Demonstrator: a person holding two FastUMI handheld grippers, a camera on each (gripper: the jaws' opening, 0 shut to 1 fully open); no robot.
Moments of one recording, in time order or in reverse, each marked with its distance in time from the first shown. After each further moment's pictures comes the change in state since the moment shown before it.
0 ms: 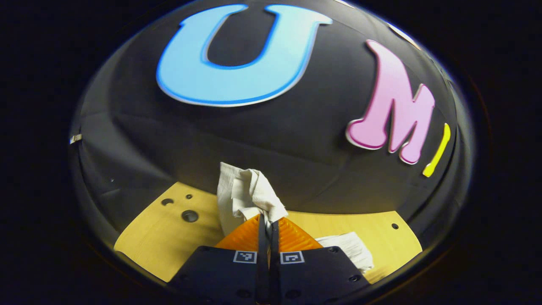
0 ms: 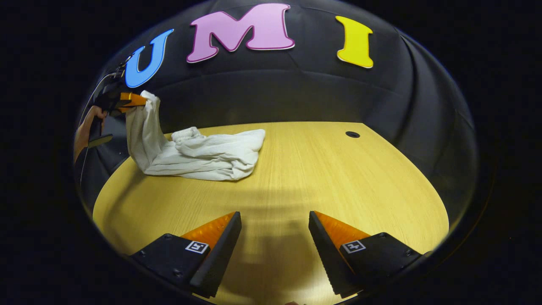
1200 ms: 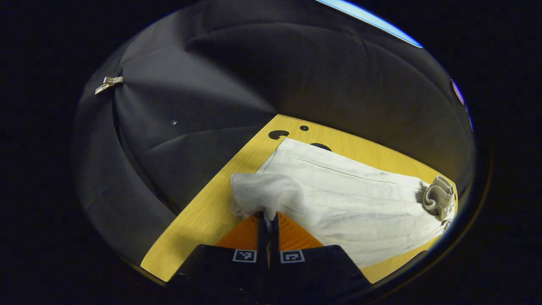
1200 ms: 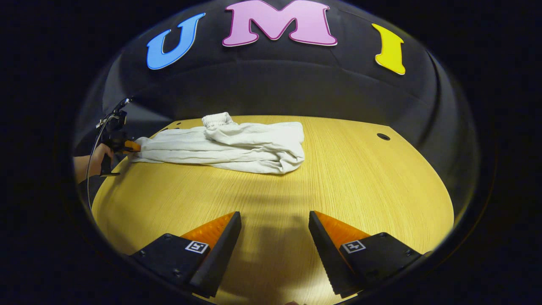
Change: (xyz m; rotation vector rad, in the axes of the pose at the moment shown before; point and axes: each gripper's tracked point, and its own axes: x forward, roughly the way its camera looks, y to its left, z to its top) left arm -0.031 0.326 -0.179 -0.083 0.312 0.410; right arm 0.012 0.099 -0.021 -0.079 0.050 0.104
